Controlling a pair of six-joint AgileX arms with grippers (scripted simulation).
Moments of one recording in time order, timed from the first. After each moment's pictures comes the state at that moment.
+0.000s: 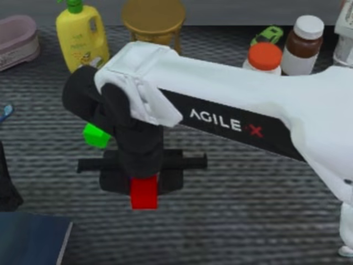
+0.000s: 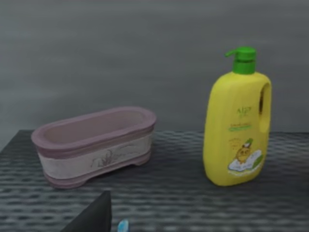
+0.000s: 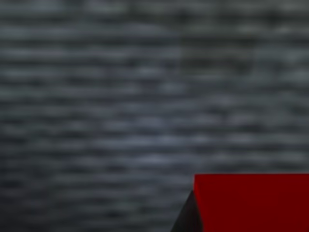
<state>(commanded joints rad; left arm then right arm) 0.00 0.00 0.00 0.00 0.00 0.00 0.97 2.31 2.03 -1.27 0.03 0.97</state>
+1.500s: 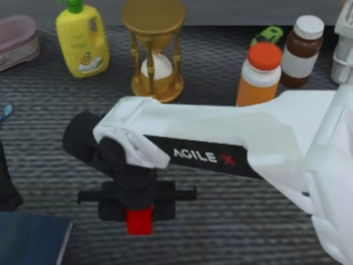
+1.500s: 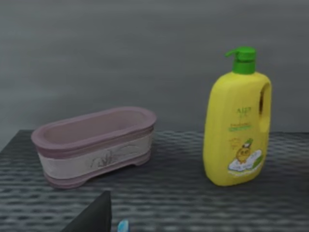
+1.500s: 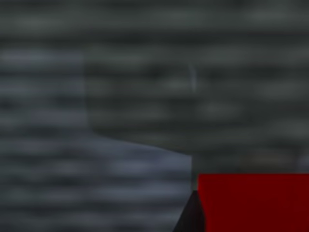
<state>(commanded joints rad) 0.00 0.00 0.00 0.00 0.00 0.00 1.01 2.36 1.86 -1.04 0.03 1.02</state>
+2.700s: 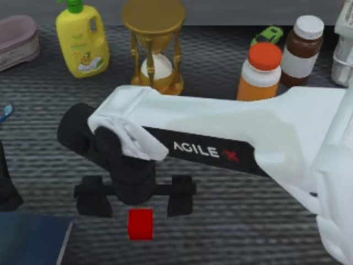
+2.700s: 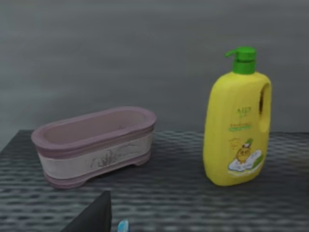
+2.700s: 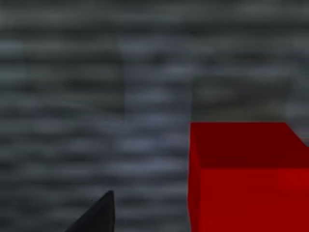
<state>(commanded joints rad) 0.00 0.00 0.00 0.00 0.00 0.00 1.02 2.35 1.92 -1.11 0.03 1.02</state>
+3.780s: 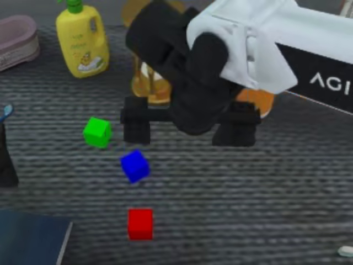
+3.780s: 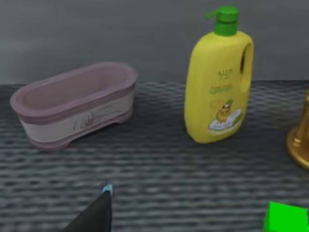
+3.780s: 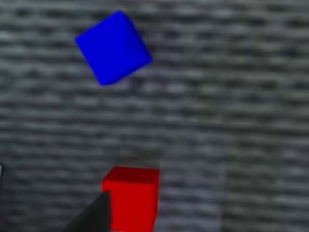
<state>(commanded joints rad) -0.05 0.32 0.31 -0.20 0.00 0.01 0.86 1.94 1.74 -1.09 0.12 0.83</state>
